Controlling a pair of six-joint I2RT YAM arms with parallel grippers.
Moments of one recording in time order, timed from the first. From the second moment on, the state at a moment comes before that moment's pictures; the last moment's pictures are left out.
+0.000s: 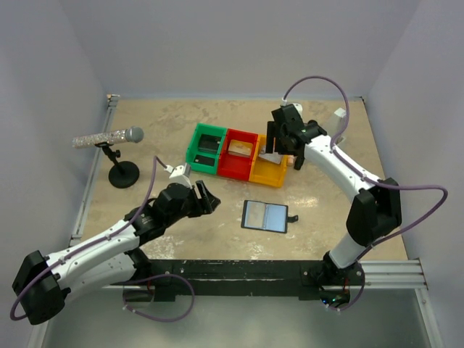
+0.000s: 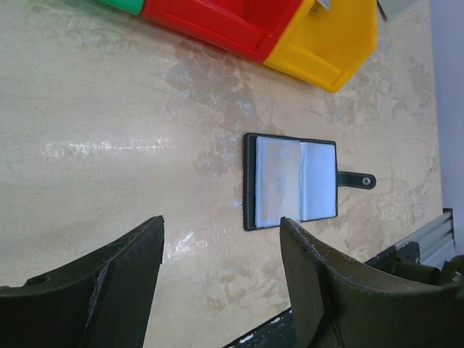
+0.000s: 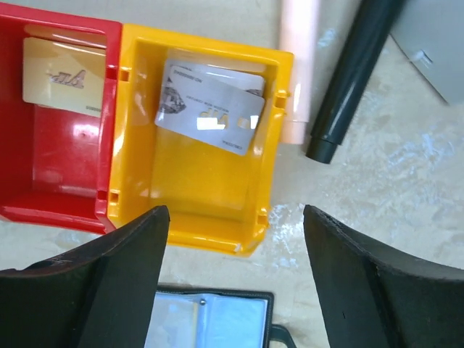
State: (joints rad) left arm -0.82 0.87 0.49 -0.16 -0.17 -0.88; right arm 0.47 1.64 1.41 -0.68 0.34 0.44
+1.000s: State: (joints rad) left arm -0.82 0.96 0.60 -0.25 -0.22 -0.86; right arm 0.40 1.79 1.27 -0.74 0.17 0.54
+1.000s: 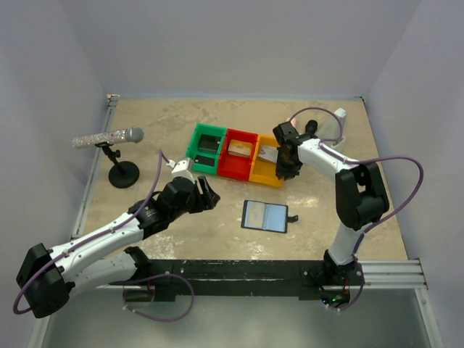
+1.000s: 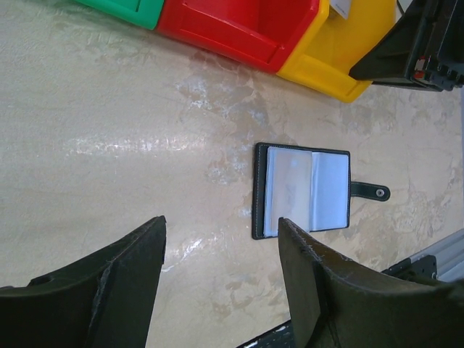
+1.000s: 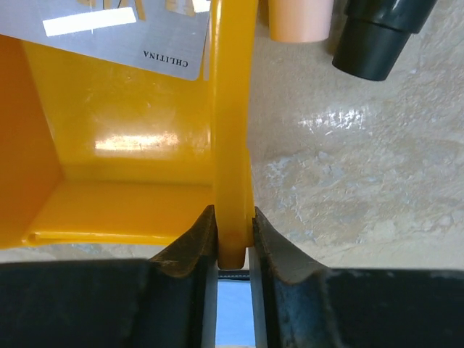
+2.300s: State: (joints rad) left arm -0.82 1.04 0.62 -0.22 -0.24 -0.82; right arm 0.44 1.76 1.37 -1.00 -0.10 0.46
